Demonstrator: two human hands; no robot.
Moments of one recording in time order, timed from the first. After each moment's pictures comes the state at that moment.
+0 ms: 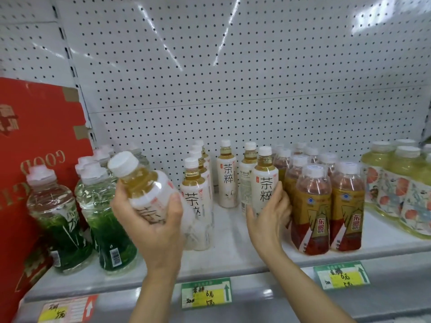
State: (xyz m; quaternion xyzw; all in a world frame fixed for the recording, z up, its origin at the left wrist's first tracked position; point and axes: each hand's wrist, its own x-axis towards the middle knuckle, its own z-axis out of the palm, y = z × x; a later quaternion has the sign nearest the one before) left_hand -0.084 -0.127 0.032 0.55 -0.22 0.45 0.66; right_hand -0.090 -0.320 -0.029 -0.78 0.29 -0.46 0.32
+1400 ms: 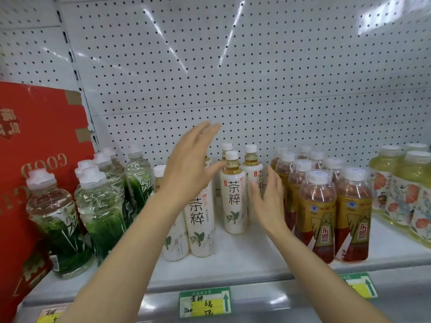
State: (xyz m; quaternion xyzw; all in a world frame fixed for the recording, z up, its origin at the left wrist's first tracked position) left_hand -0.039 -0.170 0.127 0.82 -0.40 0.32 0.26; right_hand -0.067 -0.354 0.005 -0.78 0.13 -0.45 0.41
